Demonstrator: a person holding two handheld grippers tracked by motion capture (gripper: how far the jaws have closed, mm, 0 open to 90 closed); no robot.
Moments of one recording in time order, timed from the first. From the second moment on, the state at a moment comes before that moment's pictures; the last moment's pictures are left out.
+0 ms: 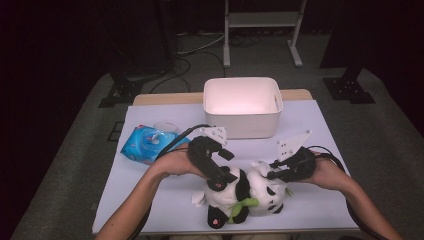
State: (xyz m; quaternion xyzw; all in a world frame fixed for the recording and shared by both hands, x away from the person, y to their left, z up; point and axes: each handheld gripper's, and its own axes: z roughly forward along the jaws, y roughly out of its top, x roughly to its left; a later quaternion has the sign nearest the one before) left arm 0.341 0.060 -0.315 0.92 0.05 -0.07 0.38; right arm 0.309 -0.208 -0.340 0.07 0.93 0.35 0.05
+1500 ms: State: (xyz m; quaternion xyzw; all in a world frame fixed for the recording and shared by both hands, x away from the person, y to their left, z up) left arm 0.368 0.018 -0.320 0.95 0.04 -0.10 0.28; right arm 0.310 -0.227 -0.331 0.07 0.92 0.38 0.07
